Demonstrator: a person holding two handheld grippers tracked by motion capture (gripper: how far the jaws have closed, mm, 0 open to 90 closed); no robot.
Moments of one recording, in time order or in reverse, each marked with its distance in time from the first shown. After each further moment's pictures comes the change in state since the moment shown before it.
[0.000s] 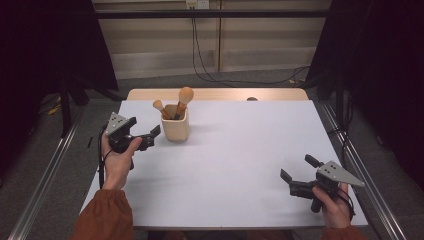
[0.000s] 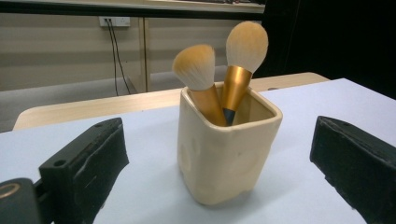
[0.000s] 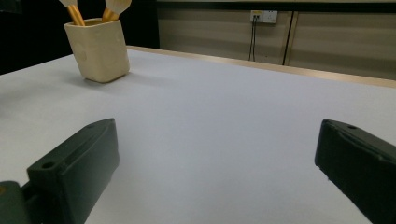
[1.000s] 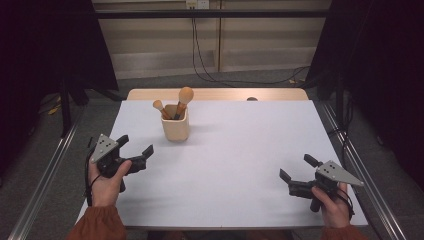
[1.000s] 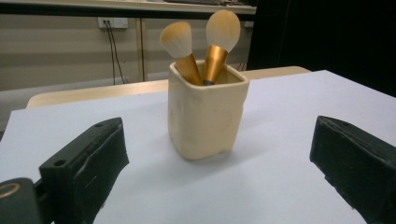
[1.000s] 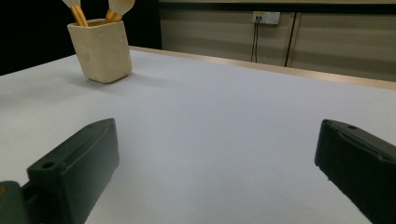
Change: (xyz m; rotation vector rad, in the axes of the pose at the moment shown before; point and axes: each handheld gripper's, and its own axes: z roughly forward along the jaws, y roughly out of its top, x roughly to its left) left arm -0.017 -0.027 -0.057 -0.014 -0.006 0.010; right arm 0.001 0.001 0.002 -0.004 0.008 -0.004
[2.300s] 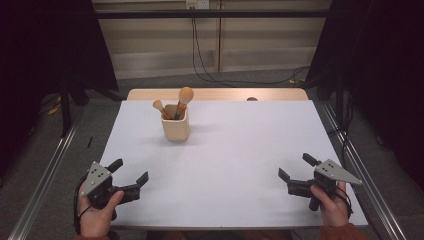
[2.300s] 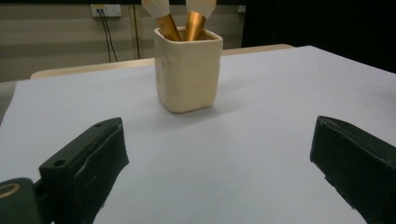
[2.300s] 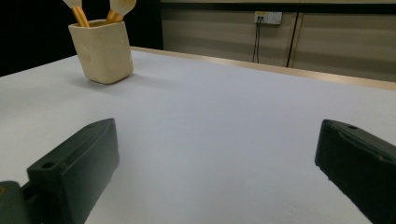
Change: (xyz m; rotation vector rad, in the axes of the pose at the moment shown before) left arm -0.021 -0.032 -0.053 0.030 -0.008 0.033; right arm 0.000 0.001 0.003 0.002 0.007 0.002
